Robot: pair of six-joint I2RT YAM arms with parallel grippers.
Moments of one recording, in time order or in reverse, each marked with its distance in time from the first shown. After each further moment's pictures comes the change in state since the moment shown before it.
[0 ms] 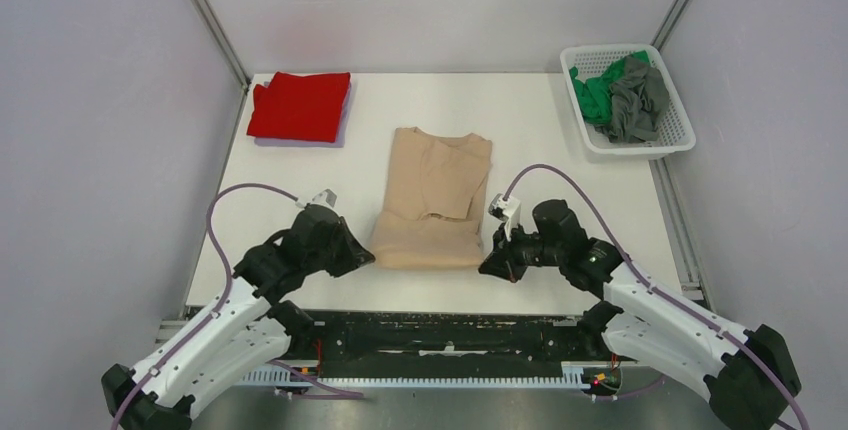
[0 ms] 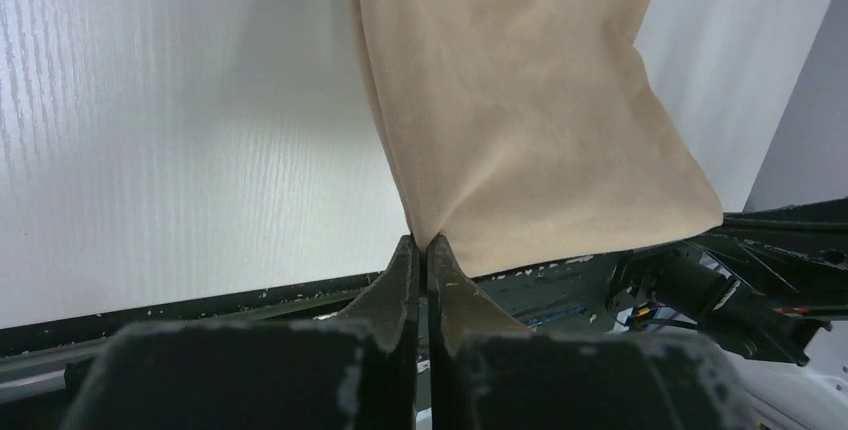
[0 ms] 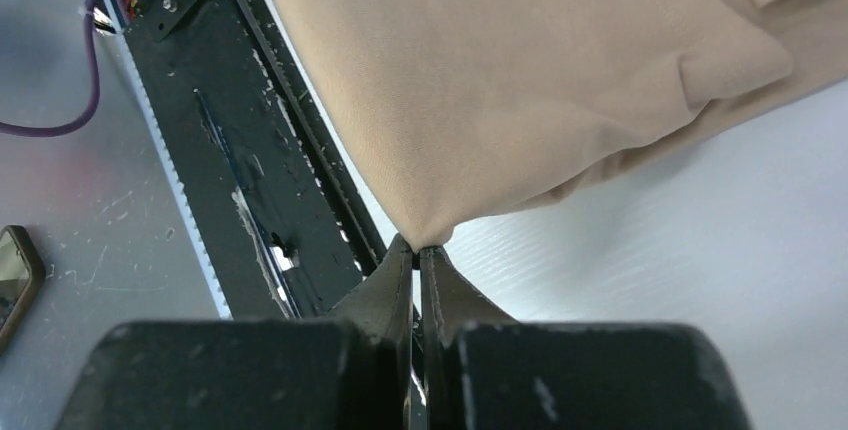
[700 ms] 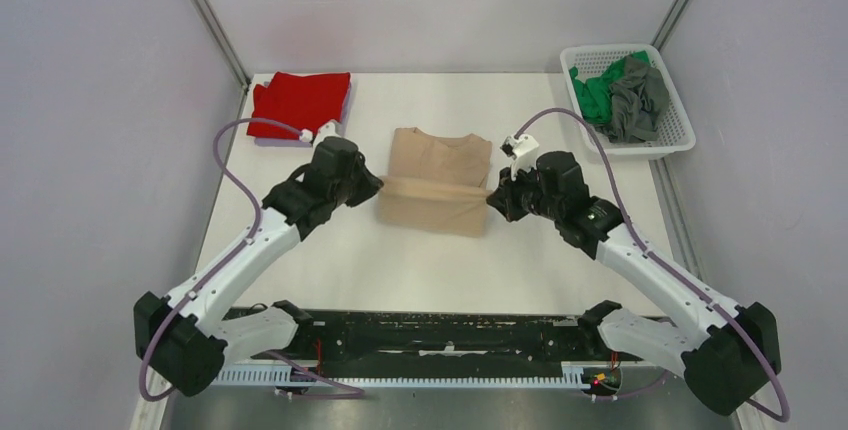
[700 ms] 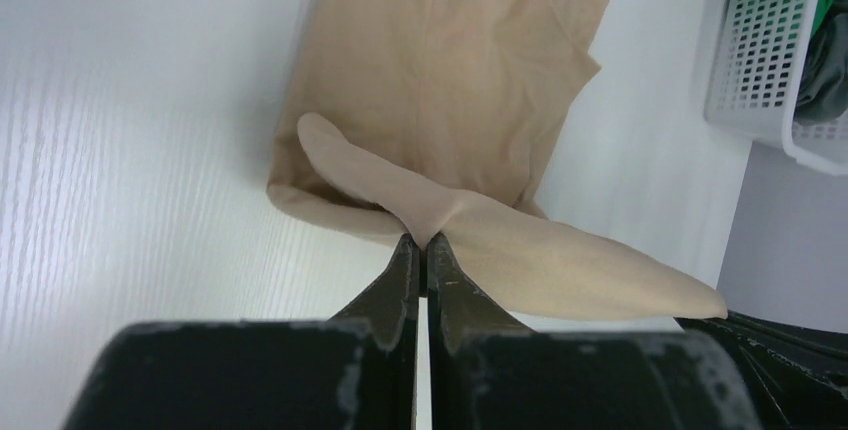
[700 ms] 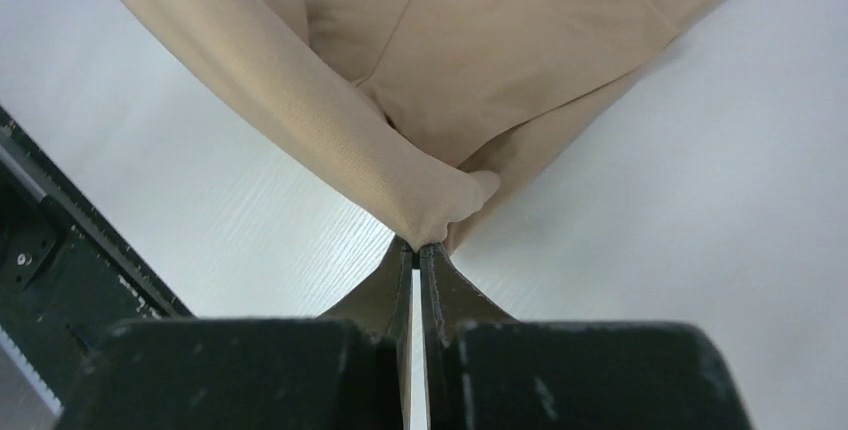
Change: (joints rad) left arm 0.076 0.378 0.335 0.180 -0.199 0.055; right arm -0.093 0.144 0.297 -0.018 0.324 0.005
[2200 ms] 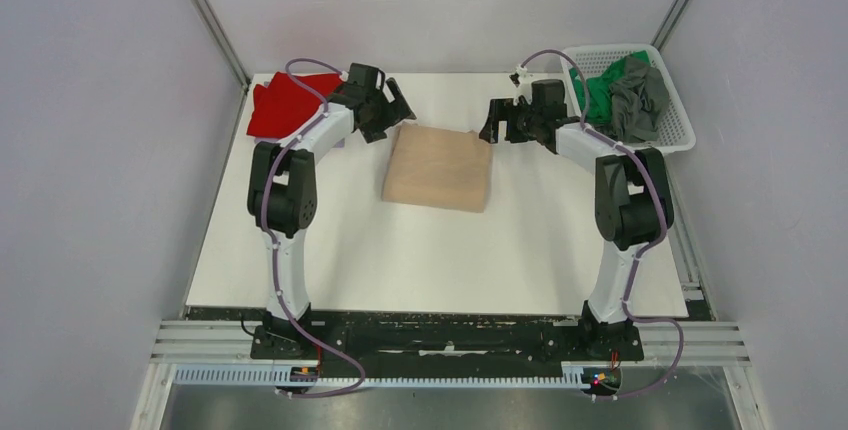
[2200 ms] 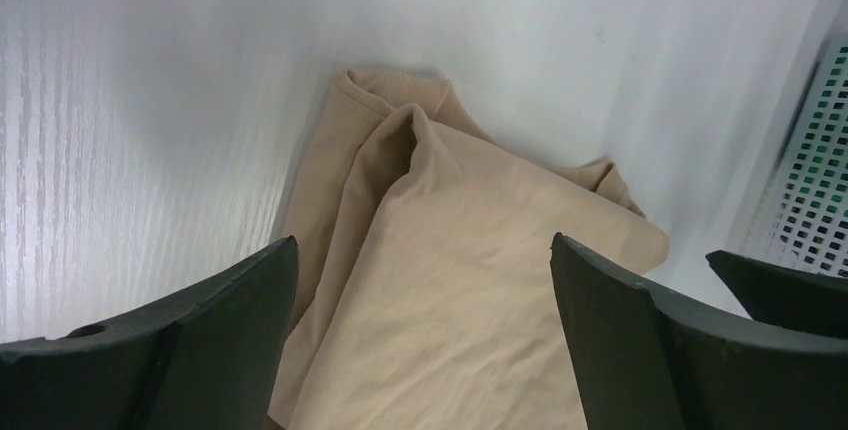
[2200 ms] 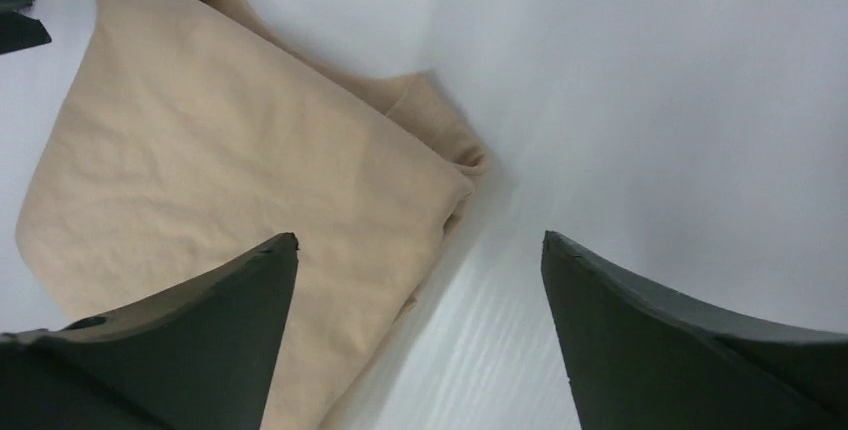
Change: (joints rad) left arm 0.277 1.053 0.774 0.153 0.311 0.176; right arm -0.378 0.949 0.585 0.211 -0.135 0.023
